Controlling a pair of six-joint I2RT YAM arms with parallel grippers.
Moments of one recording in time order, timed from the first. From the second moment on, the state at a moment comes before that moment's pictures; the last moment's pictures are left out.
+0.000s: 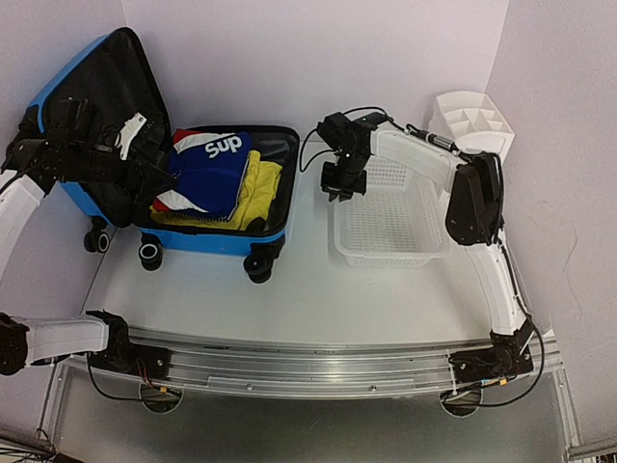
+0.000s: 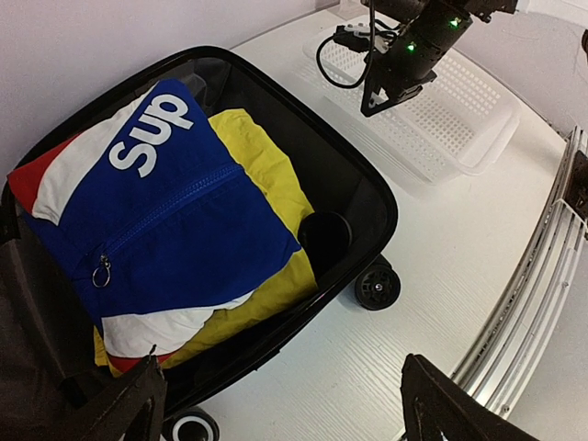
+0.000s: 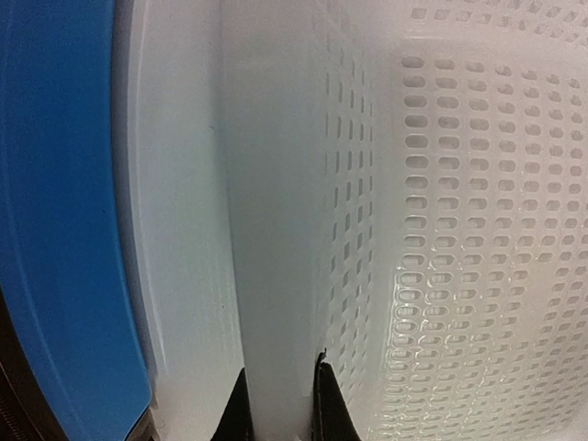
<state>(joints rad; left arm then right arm) -0.24 1.03 1.27 -0.98 0.47 0.37 0.70 2.40 2.27 -1.12 0.01 0.78</state>
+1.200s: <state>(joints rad) -0.01 1.42 1.39 -0.97 0.47 -0.17 0.73 2.30 2.42 -0.67 -0.20 0.66</state>
